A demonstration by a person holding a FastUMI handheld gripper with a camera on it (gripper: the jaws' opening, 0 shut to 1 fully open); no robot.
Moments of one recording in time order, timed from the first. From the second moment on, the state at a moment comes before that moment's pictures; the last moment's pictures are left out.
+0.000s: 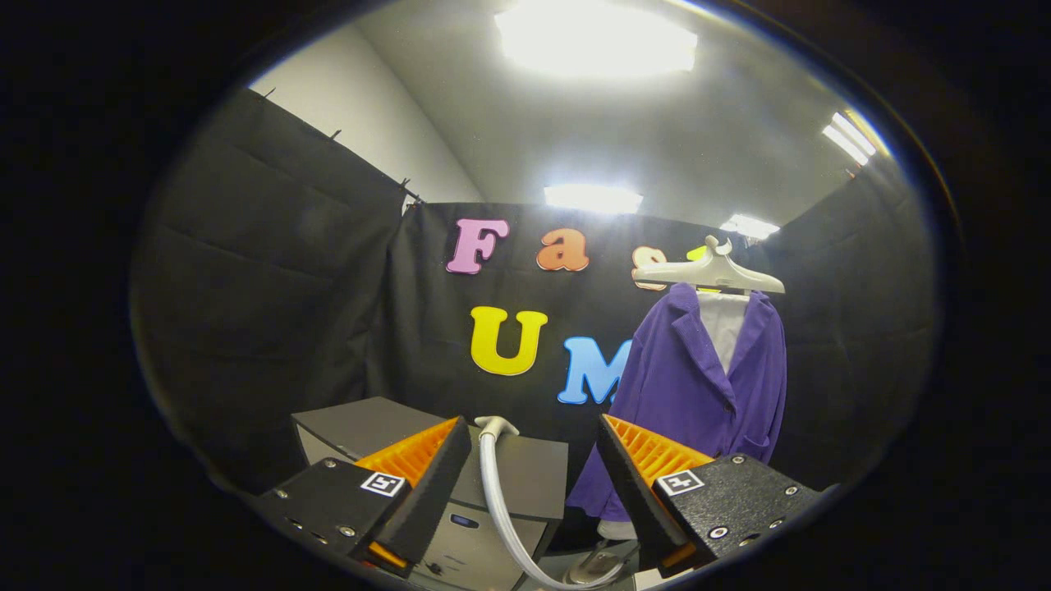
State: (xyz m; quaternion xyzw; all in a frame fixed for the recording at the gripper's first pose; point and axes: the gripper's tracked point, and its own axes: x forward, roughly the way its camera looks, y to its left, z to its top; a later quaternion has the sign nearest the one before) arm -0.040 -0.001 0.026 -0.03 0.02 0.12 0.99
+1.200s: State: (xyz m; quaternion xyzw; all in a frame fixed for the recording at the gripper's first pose) arm 0.180 0.094 -0.057 0.07 0.27 0.08 0.96
